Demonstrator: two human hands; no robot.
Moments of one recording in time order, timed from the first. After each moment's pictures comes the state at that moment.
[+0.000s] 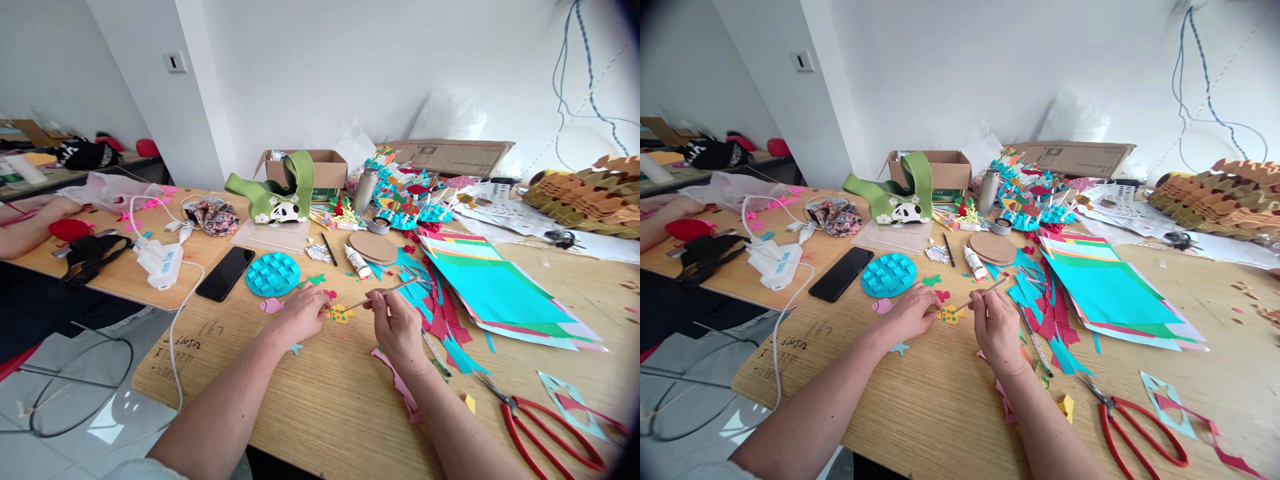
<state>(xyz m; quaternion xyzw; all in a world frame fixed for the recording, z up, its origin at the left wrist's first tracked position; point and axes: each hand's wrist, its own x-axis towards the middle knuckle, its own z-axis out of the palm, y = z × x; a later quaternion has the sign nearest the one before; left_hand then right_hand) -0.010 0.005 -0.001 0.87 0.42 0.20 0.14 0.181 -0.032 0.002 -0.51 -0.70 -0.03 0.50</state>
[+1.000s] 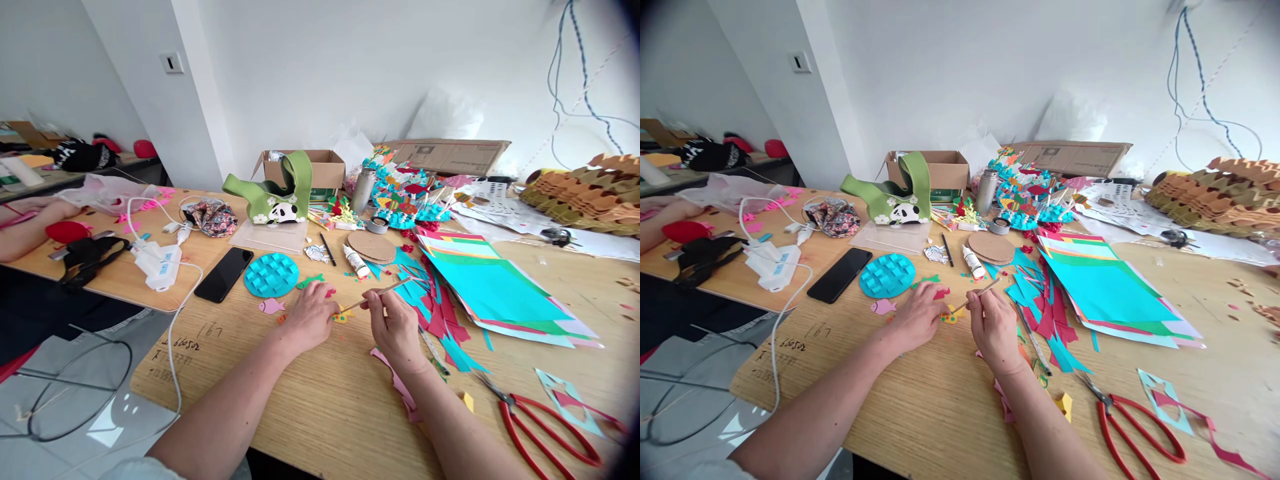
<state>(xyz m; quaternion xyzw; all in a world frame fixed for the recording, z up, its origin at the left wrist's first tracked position) 0.002 -0.005 -0.003 0.89 0.39 0.20 0.09 0.181 -0.033 0.003 -0.51 -0.71 -0.02 0.49</state>
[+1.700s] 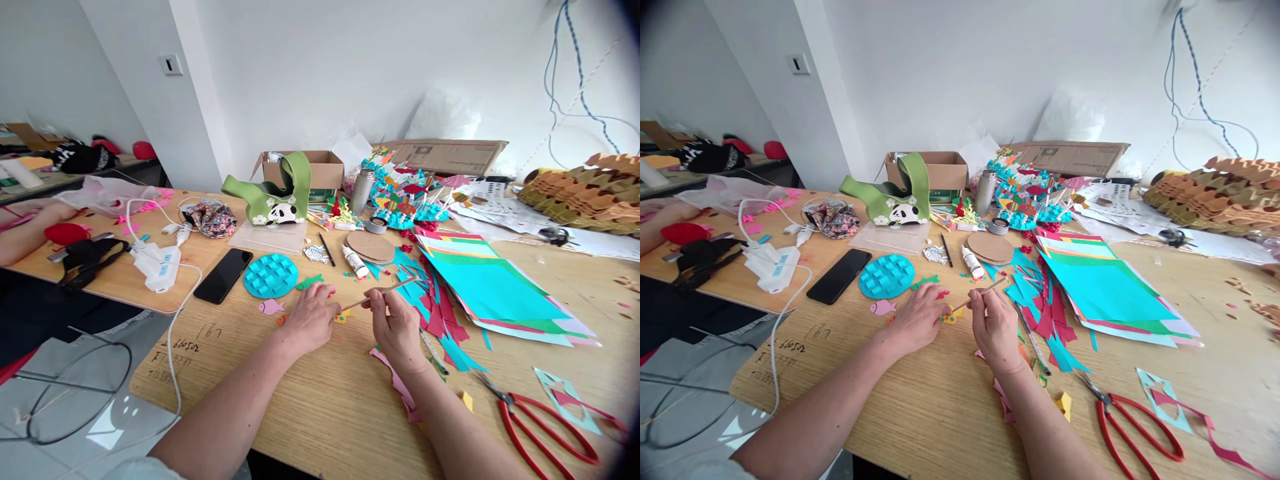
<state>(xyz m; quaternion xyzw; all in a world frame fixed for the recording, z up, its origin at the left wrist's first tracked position) 0.006 -0.008 0.000 0.90 0.39 0.18 0.09 0.181 -0.033 0.004 -0.52 -0.69 -0.02 0.51</state>
